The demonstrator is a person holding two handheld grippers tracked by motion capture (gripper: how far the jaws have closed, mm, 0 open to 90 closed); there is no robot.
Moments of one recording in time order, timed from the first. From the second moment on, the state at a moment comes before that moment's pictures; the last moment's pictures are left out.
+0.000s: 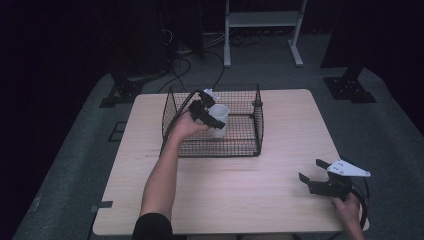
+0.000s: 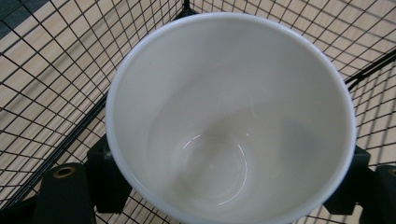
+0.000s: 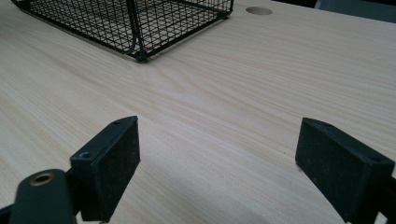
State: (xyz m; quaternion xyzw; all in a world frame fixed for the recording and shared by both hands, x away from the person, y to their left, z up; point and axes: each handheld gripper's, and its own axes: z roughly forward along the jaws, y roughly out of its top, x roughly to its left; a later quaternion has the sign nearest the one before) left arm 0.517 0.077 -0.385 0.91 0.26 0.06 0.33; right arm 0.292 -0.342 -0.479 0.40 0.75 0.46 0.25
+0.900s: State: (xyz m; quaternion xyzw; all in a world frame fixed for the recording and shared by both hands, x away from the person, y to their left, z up) left arm 0.524 0.070 -0.408 0.92 0.26 0.04 0.30; right arm 0.291 -0.342 -0.479 0.40 0.75 0.46 0.25
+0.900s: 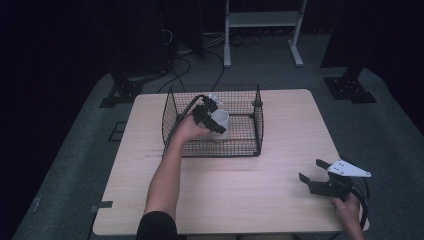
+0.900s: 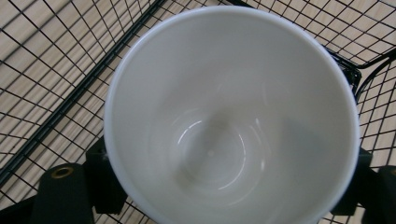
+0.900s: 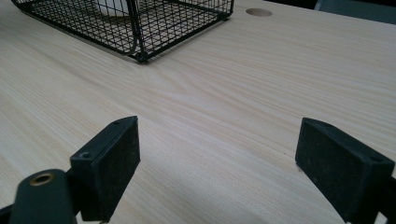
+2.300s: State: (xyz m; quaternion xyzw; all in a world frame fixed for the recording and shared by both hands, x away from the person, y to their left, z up) left arm 0.489 0.082 -0.353 0.90 0.23 0.10 0.36; right arm 0.291 -0.342 -0.479 0.40 0.75 0.46 0.25
